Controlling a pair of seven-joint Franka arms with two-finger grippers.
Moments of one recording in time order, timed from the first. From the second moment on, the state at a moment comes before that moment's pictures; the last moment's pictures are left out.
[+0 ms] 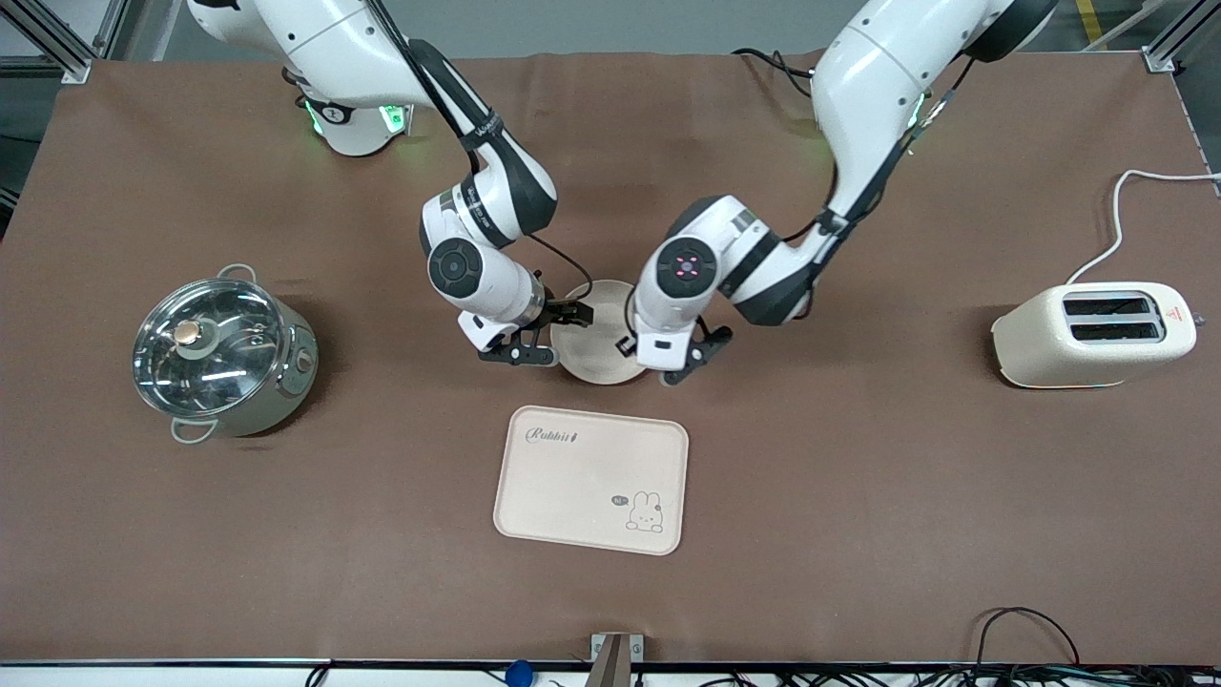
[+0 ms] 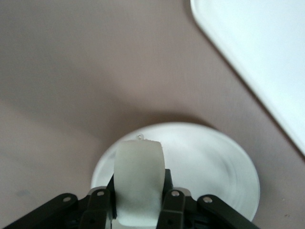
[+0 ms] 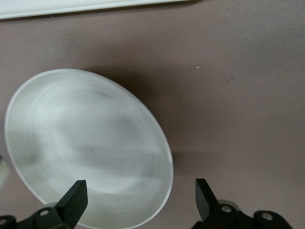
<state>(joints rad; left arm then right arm) -0.42 0.72 -0.40 -1.57 0.11 2.21 -1.50 0.59 0.53 0.06 -1.89 0.41 2.38 0.47</state>
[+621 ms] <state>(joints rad) -0.48 0.81 -0.40 -1.52 0.11 2.29 -1.62 0.59 0.53 0.06 -1.97 0.41 2.49 0.47</state>
